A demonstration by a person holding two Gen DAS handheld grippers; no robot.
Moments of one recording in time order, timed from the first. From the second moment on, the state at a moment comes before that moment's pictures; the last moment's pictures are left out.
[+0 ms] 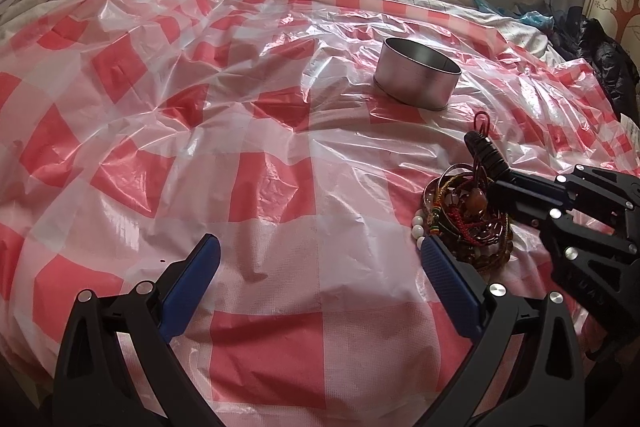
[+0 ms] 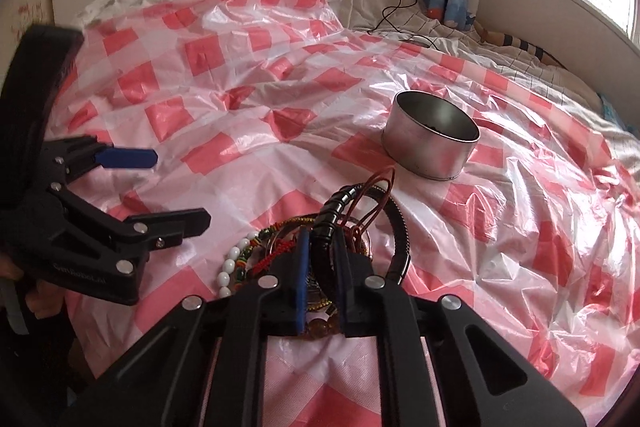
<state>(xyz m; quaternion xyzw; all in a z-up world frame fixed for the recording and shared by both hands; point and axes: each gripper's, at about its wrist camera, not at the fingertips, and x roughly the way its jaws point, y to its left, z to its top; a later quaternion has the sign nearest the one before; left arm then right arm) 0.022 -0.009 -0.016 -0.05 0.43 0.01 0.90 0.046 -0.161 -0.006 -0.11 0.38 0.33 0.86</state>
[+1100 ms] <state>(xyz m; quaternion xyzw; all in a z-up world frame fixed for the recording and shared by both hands) 0.115 -0.025 -0.040 -0.29 0.46 -0.25 0.80 0.089 -0.230 -0.002 0.13 0.40 0.30 0.86</state>
